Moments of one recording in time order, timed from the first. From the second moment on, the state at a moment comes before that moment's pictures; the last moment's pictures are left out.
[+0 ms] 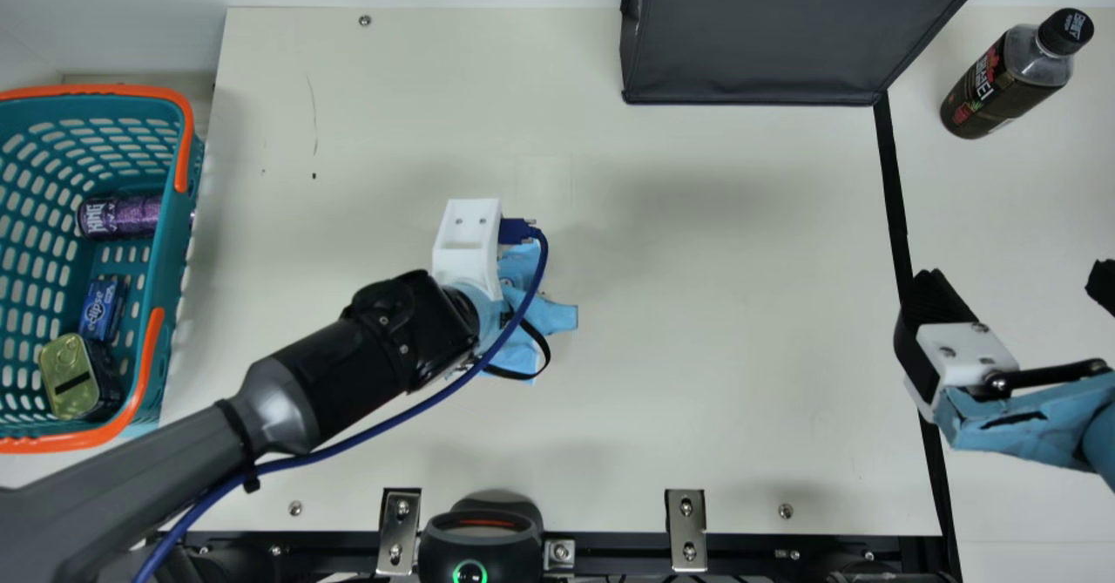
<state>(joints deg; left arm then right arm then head) -51.8 96.3 -59.1 9.2 40.4 -55.2 0.7 42.7 -69.8 -0.9 69.3 0.0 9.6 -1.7</state>
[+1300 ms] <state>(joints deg) -52.0 96.5 -56.5 11.0 31.5 -61.4 0.7 42.7 -69.8 -0.9 69.3 0.0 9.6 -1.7</state>
